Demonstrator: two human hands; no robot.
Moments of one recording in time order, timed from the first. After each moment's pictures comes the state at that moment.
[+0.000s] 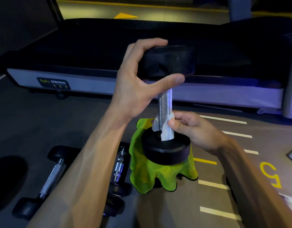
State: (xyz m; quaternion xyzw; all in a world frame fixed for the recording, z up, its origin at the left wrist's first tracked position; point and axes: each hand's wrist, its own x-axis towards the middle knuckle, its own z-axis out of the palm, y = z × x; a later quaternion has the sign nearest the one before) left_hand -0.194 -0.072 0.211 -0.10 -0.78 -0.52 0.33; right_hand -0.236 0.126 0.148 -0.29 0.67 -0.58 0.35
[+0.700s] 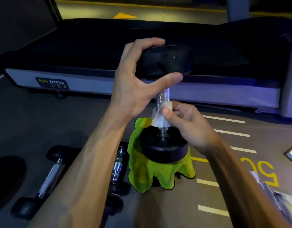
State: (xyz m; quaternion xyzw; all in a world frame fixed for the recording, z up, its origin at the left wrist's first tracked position) left_hand -0.191 -0.069 0.212 -0.09 -0.79 -0.49 0.36; right_hand -0.228 0.108 0.150 -0.27 0.68 -0.64 0.22
